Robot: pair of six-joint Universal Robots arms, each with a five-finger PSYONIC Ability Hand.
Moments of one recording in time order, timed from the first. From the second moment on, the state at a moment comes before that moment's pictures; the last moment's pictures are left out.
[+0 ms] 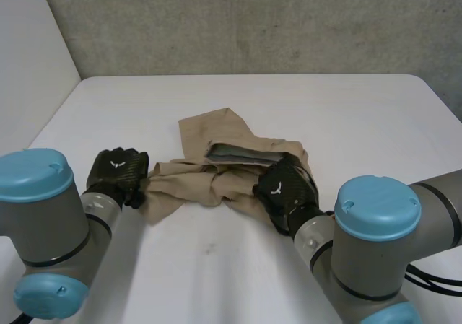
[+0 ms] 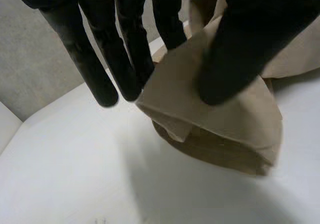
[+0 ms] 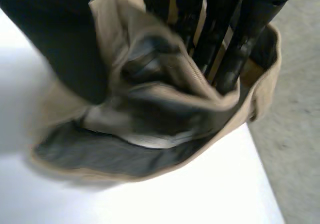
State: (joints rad) left arm 4.30 -1.92 -1.81 3.44 -1.70 3.39; right arm 2.25 -1.10 1.68 -0.30 1.58 2.33; left_hand 0.97 0.93 0.92 0.93 0.74; right_hand 0.87 1.00 0.98 0.97 0.76
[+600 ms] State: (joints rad) left arm 4.34 -1.55 -1.76 3.31 -1.59 3.32; right arm 1.92 -1.30 1.39 0.15 1.38 2.83; left_hand 1.14 1.20 1.19 1.19 0.96; right_hand 0.98 1.17 1.16 1.19 0.95
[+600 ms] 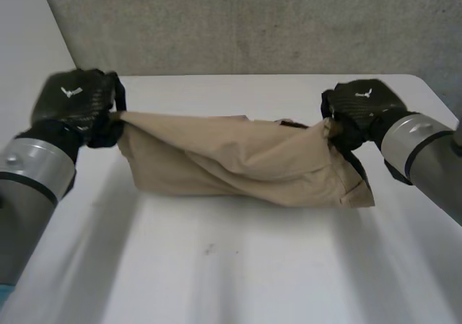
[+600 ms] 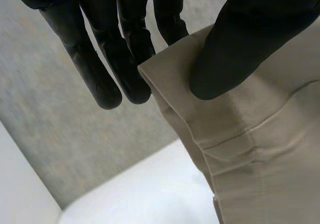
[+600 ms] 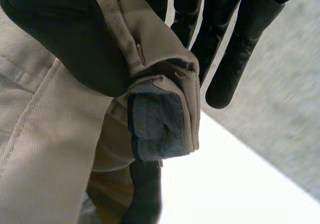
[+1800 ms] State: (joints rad) left arm 4.31 -1.95 -1.78 3.42 -1.58 3.32; right arm 1.98 -1.36 1.79 -0.09 1.41 2.70; left_hand 0.41 0.40 0.39 0.39 0.23; right_hand 0.41 0.48 0.48 0.48 0.29
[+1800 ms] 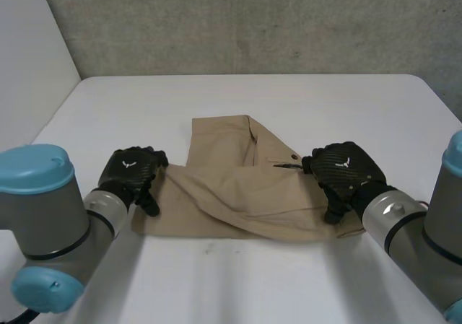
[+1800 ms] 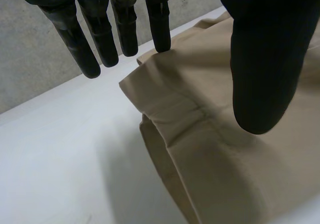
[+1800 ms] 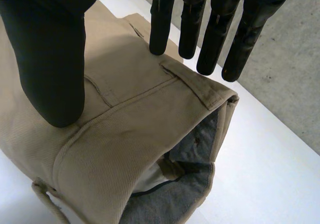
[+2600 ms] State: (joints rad) left arm 4.31 -2.03 -1.74 3.43 -1.57 3.44; right arm 1.96 -1.25 1.67 -0.16 1.44 2.84; left_hand 0.58 0.57 0.57 0.56 0.39; right_hand 0.84 0.98 0.98 0.98 0.83
